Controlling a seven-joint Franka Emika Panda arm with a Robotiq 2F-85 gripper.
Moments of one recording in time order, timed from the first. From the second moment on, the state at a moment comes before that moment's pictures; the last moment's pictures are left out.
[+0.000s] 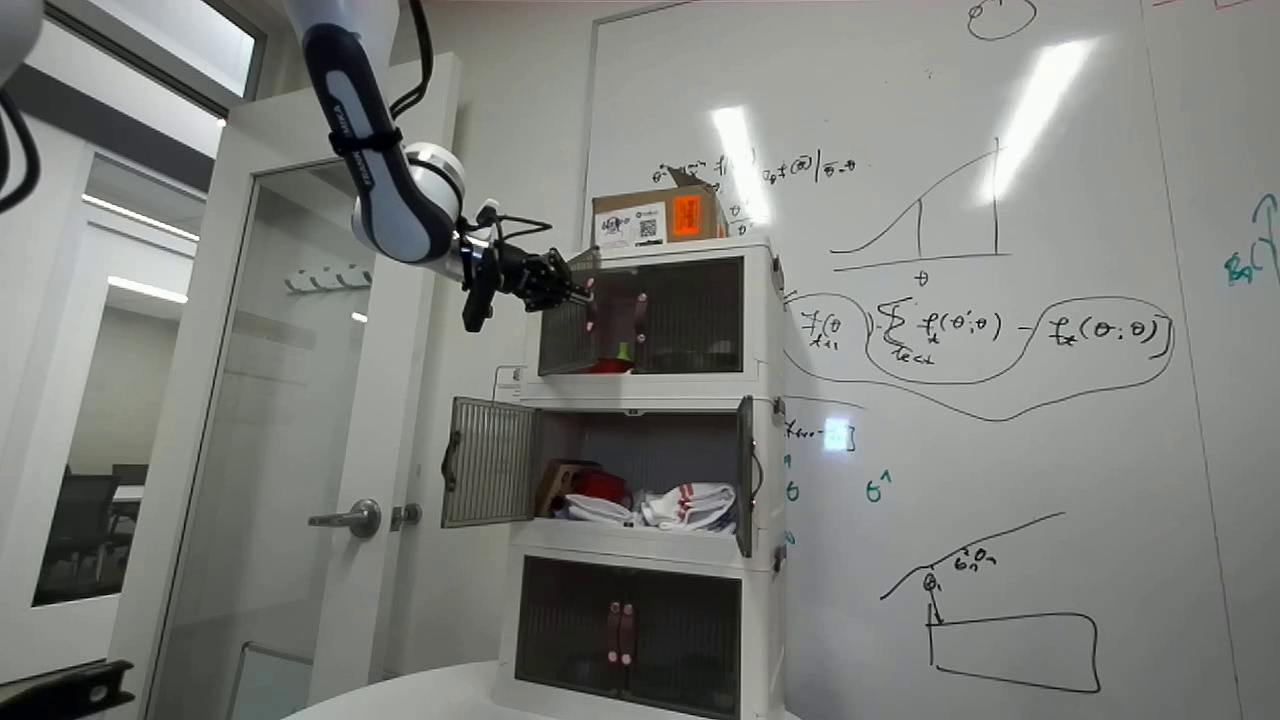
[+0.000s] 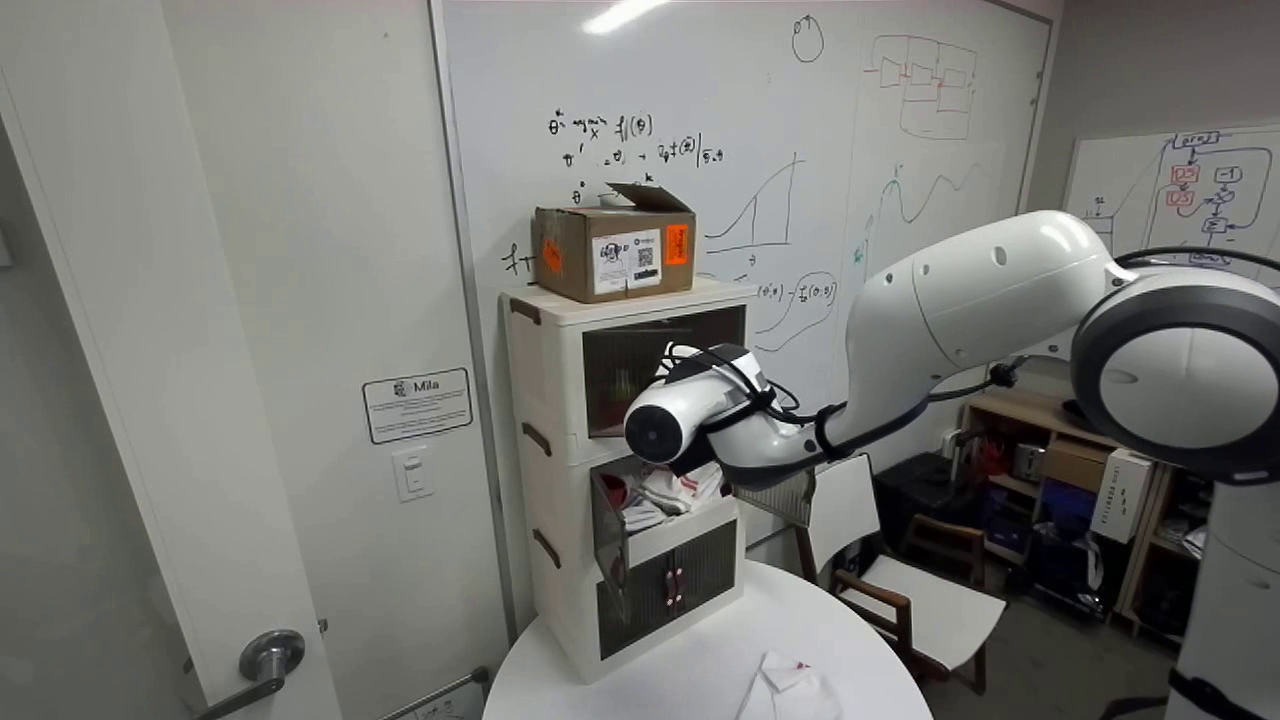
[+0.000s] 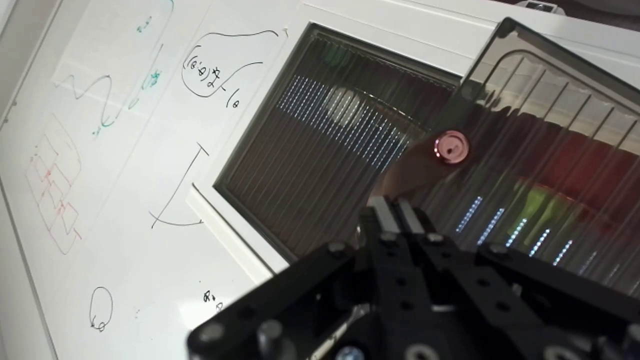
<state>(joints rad) 0.16 0.09 0.16 -1.99 -1.74 2.14 1.54</state>
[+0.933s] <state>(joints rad) 0.18 0.09 0.18 -2.02 -1.77 2.04 1.68</state>
